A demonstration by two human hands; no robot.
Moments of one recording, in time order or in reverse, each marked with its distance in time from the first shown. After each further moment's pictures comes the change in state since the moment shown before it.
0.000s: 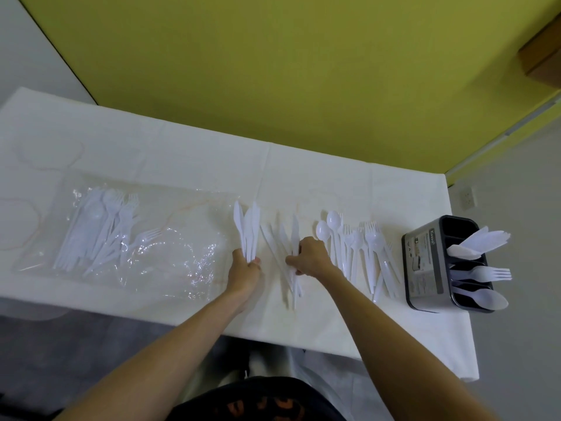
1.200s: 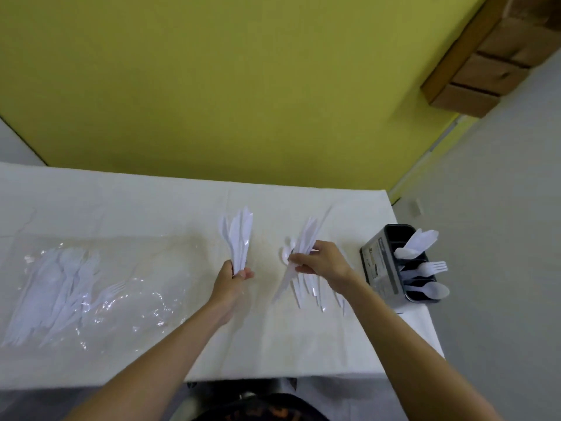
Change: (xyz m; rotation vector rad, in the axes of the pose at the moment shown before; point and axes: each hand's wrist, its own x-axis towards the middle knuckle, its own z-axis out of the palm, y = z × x) left_hand 0.002 0.046 0.007 -0.060 -0.182 0.189; right_hand -0.052 0.020 -0.079 0.738 0.181 -0.104
